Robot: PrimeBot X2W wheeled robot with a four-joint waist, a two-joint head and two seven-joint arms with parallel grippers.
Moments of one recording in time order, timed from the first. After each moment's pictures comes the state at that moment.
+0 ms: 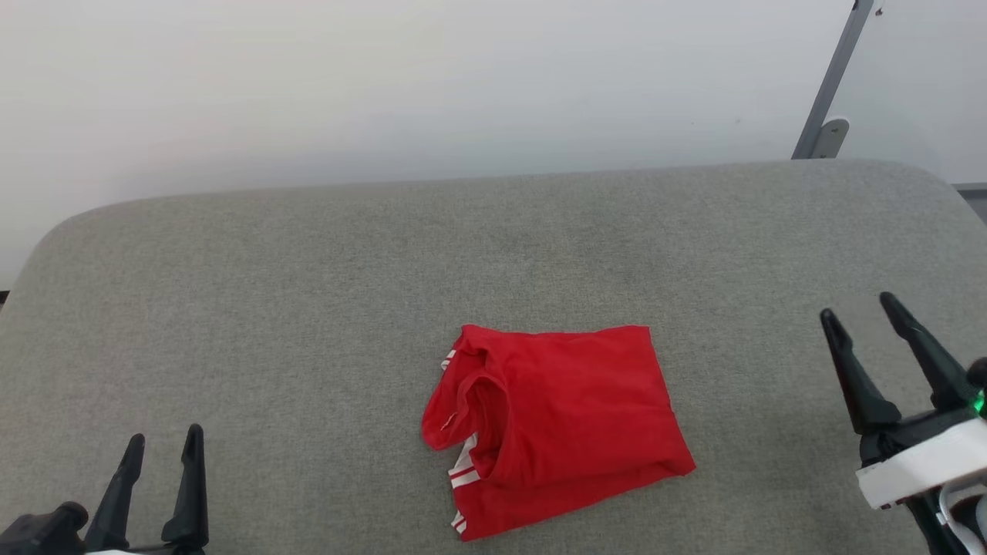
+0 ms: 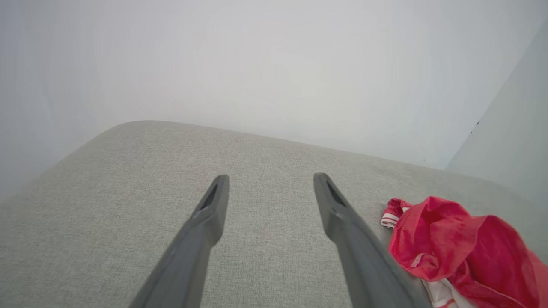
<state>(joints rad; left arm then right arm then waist) 0.13 0.30 0.02 0.15 -0.53 -0.13 -0.26 -0.12 -0.53 0.23 0.15 0.57 0.13 -0.26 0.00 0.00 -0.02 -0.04</state>
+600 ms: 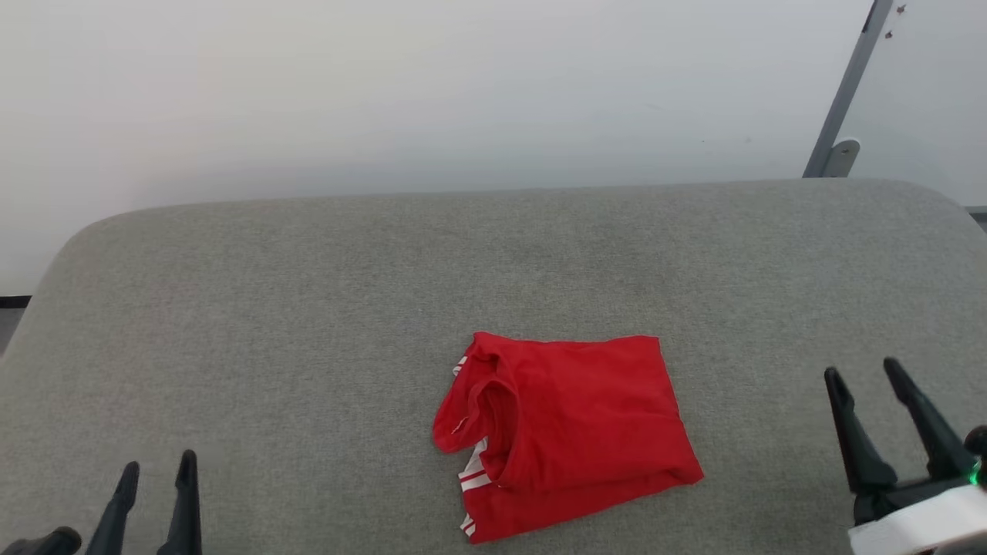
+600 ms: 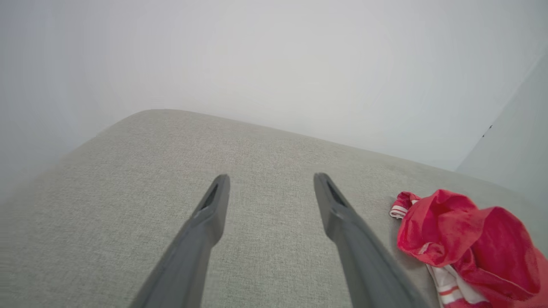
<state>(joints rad) 0.17 0.30 0.03 0.16 -0.55 -0.13 -0.26 0.05 -0.40 0.10 0.09 0.51 0.13 -0.26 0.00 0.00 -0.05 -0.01</state>
